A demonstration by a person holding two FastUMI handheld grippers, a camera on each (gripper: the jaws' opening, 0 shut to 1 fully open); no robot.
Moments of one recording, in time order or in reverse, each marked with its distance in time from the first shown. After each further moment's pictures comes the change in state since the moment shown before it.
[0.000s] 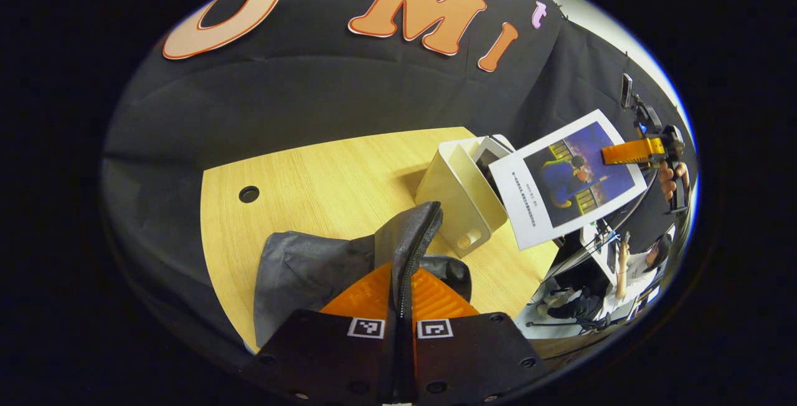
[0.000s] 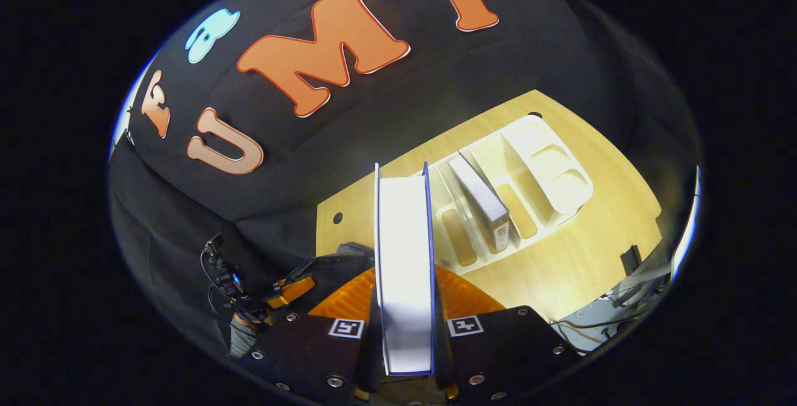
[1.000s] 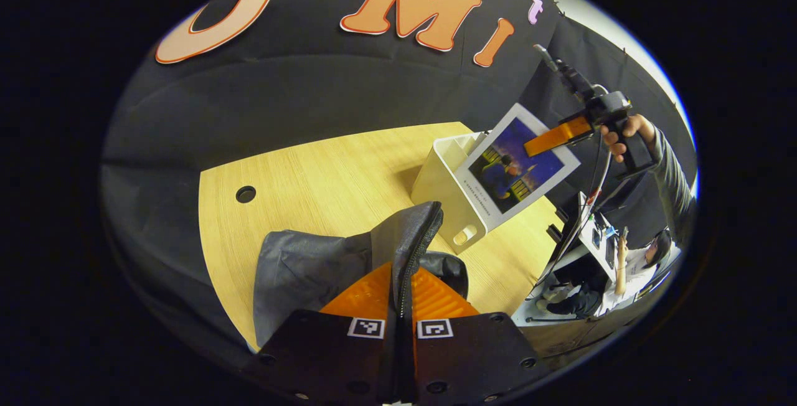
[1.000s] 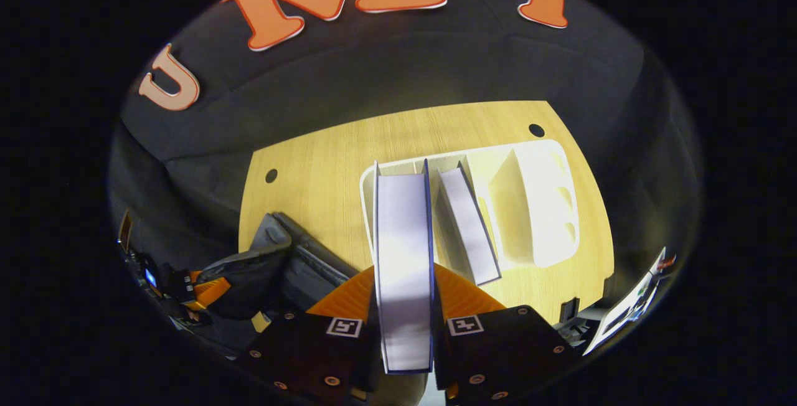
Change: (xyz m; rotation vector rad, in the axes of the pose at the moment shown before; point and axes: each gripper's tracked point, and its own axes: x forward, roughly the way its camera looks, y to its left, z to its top) left arm -0.003 -0.009 0.002 0.016 0.038 -0.010; right arm 0.101 -0.036 0.054 -0.274 0.204 -0.279
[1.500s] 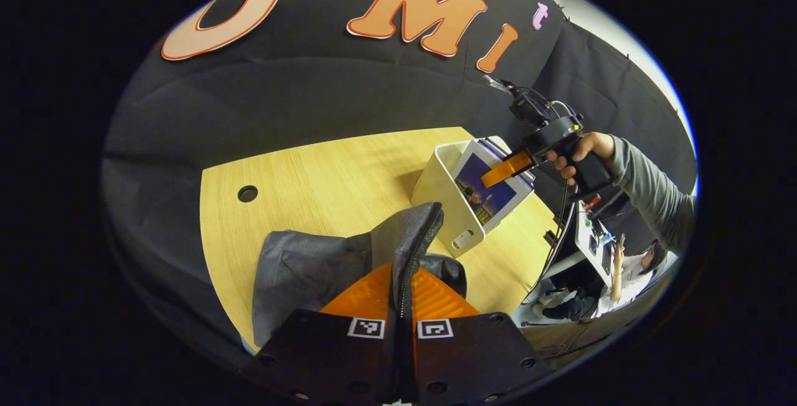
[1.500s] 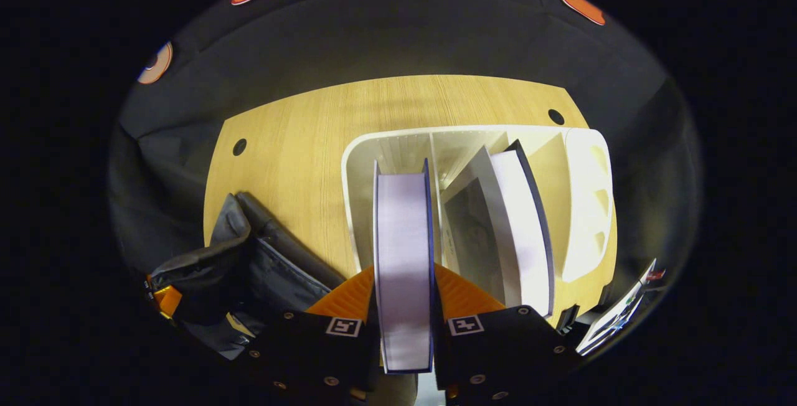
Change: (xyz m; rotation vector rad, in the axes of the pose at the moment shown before) left arm -0.008 -0.001 0.002 -0.024 -0.014 -0.001; right arm 0.104 0.012 -0.018 -0.084 0.164 -0.084
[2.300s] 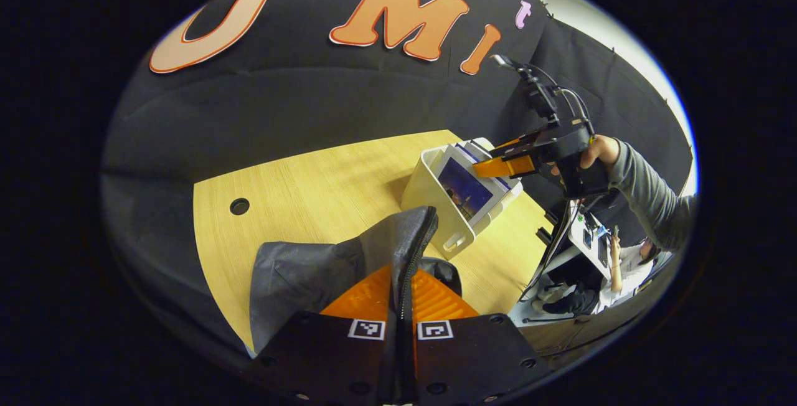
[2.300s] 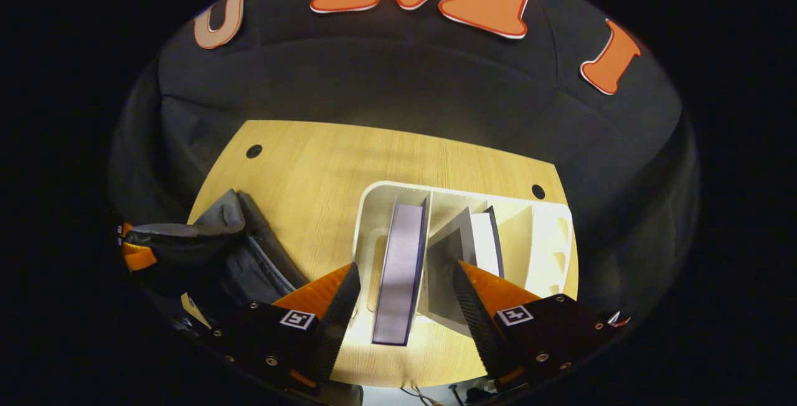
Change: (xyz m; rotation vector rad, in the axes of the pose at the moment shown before) left arm -0.010 -0.012 0.005 0.039 -0.031 -0.043; right arm -0.021 -0.002 0.032 -0.230 -0.244 -0.105
